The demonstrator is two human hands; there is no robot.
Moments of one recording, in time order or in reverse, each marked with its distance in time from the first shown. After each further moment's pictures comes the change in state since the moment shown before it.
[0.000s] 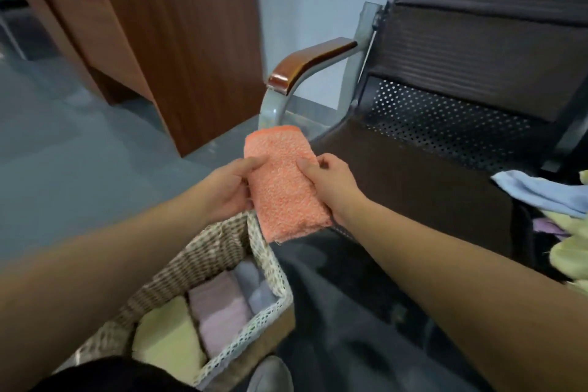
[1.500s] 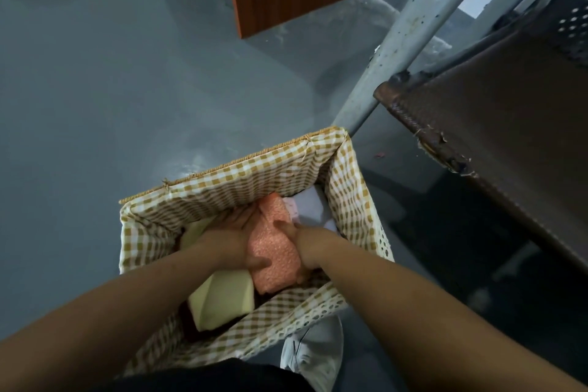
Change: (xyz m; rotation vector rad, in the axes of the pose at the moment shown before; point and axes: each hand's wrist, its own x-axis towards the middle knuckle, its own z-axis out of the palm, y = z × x) left_hand -0.005 -0.257 -0.223 1.739 -0.133 -0.267; right_hand 0.020 0.246 0.220 -1.360 -1.153 0.046
